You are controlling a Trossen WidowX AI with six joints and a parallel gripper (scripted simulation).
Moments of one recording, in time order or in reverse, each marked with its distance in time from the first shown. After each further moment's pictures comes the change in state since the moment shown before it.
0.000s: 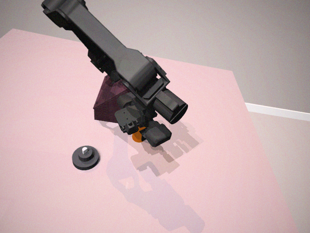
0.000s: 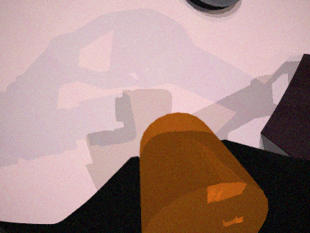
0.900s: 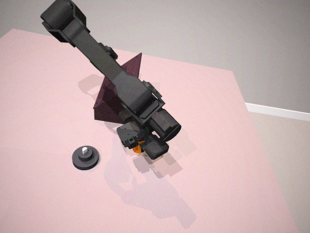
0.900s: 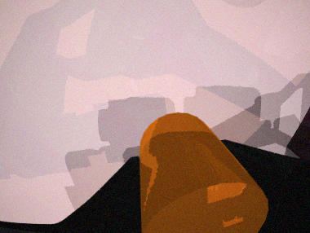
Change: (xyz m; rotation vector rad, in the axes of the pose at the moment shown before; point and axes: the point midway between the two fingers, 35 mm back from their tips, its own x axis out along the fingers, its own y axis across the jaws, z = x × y) arm 0.062 0.003 -0.006 -0.005 -0.002 -0.003
